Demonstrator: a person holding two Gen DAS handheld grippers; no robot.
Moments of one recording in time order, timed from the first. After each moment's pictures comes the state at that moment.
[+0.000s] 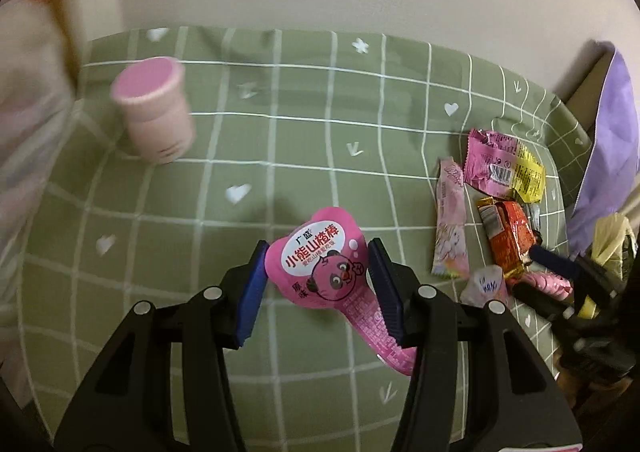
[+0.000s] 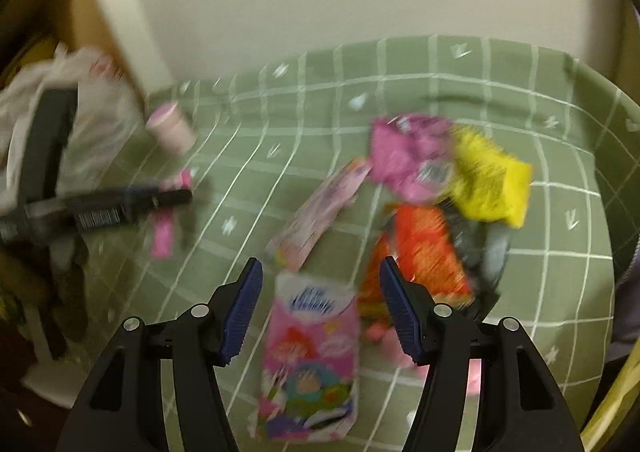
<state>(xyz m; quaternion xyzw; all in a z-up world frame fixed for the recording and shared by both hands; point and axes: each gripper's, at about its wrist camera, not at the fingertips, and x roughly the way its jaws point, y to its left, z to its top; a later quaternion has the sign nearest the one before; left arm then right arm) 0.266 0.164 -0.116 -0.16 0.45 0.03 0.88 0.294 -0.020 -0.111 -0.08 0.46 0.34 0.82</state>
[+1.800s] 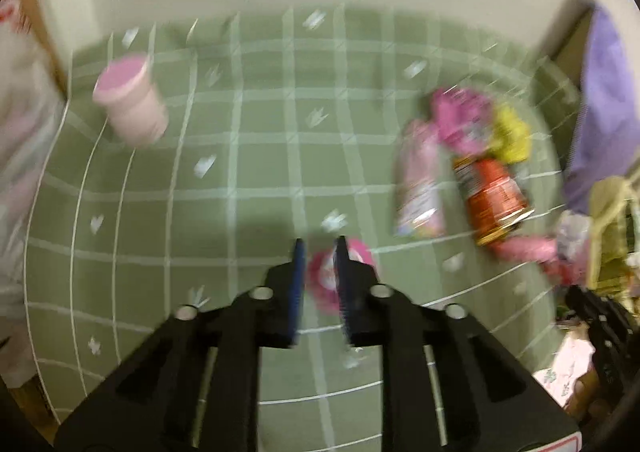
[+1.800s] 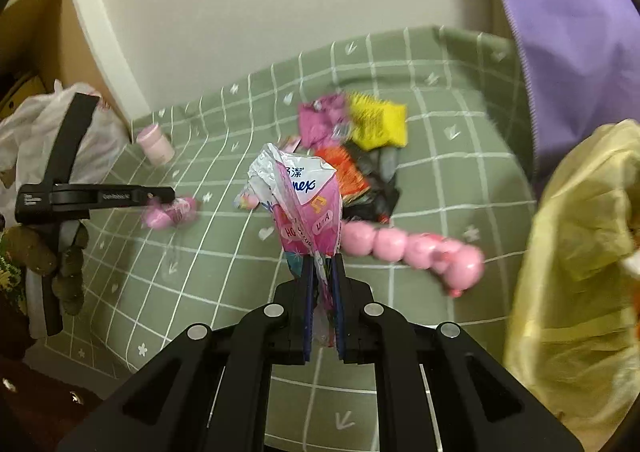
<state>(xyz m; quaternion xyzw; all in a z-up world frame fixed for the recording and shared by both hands) 0.269 0.139 -0.101 -0.12 0.47 0.00 0.87 0.226 -0.111 -0.078 -0.01 0.43 0.25 0.87</state>
